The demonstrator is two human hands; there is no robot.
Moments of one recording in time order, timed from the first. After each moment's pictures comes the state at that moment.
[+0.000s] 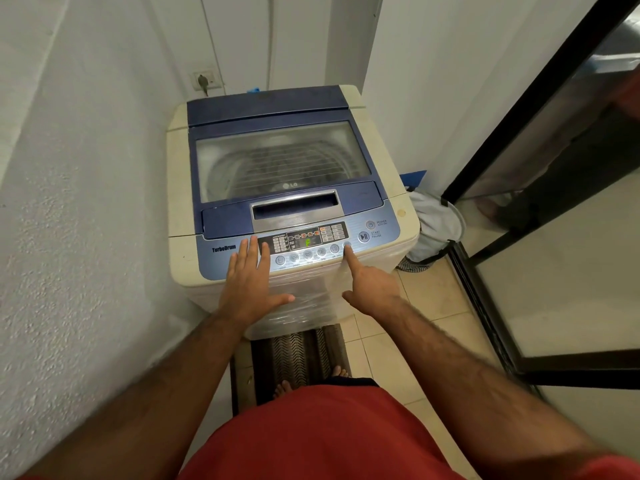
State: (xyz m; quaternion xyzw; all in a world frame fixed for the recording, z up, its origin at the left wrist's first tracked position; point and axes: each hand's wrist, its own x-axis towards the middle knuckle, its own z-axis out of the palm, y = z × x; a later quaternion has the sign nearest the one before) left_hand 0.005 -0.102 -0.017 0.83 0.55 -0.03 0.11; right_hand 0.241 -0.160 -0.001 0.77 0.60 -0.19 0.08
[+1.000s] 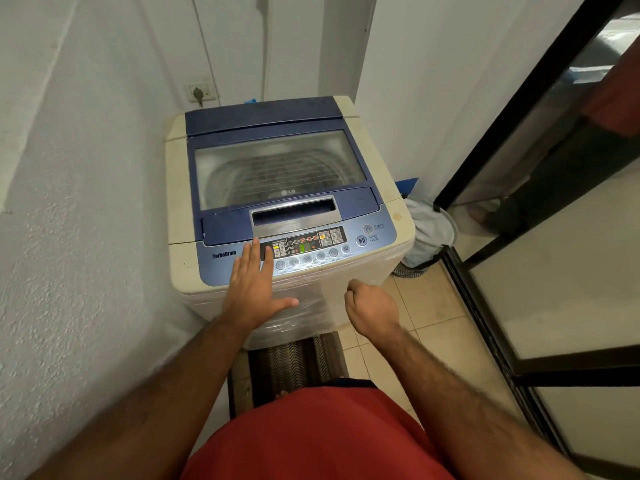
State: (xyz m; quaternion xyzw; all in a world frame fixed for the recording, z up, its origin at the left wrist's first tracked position) left_hand 0.005 -0.102 -0.016 0.83 0.54 -0.02 0.12; right_hand 0.223 -0.194 -0.011 0.80 0.57 -0.19 -0.07
